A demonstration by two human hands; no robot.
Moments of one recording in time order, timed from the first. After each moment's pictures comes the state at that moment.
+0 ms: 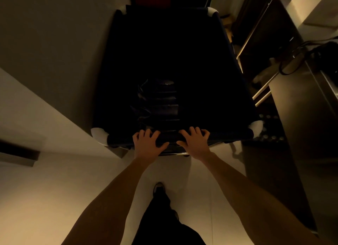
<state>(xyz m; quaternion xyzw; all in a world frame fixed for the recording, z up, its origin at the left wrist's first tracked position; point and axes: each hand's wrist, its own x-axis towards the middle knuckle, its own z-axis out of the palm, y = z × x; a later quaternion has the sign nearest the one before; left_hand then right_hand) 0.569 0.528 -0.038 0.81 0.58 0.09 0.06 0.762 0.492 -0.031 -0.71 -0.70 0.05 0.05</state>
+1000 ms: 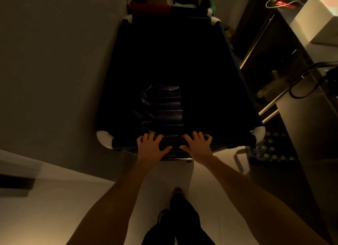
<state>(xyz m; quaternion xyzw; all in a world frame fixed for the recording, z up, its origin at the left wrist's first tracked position) 0.592 0.686 -0.033 0.82 0.56 0.05 0.10 0.786 0.642 -0.026 -0.73 -0.68 0.07 0.00</state>
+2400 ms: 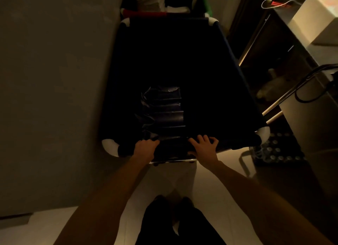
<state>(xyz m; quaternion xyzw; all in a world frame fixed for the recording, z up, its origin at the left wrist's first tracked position) 0.559 0.814 -0.007 0.88 0.43 -0.19 0.10 0.770 0.716 -0.025 -0.77 -0.64 0.04 0.01</state>
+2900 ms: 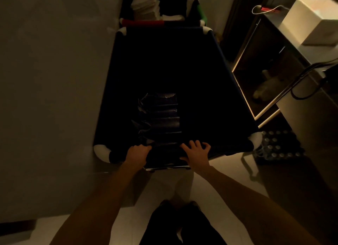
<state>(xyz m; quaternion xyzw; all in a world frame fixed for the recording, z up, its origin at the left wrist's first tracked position) 0.499 0.823 -0.004 0.87 0.43 -0.21 0.10 0.702 0.716 -0.027 -0.78 -0.63 0.02 0.03</state>
